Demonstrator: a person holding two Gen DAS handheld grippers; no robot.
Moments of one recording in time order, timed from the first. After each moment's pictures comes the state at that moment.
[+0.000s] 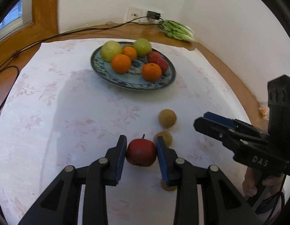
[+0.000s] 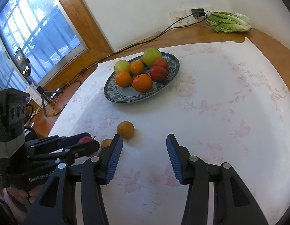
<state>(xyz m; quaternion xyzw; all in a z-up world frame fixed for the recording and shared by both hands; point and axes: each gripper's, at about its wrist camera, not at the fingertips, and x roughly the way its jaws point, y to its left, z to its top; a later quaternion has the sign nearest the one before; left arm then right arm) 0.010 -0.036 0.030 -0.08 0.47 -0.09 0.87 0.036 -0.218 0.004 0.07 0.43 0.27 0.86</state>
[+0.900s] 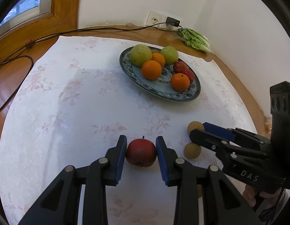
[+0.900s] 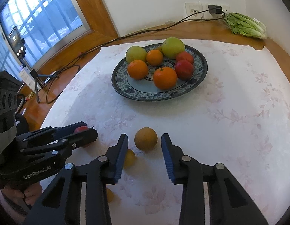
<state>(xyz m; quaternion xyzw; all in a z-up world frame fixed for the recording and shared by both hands) 0.018 0.001 0.023 -0.11 0.46 -0.05 0.88 0.051 -0.162 -0.002 0.01 0.46 0.27 0.85</state>
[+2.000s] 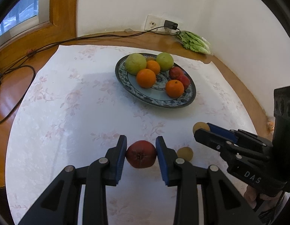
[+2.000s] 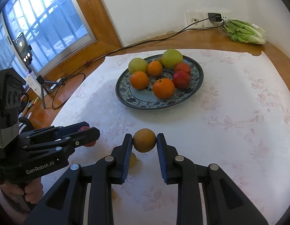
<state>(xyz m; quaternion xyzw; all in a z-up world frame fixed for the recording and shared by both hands) 0.019 -0.011 0.040 -0.09 0.46 -0.04 0.88 0.045 -0.178 0.012 0.03 0.43 0.28 0.86</state>
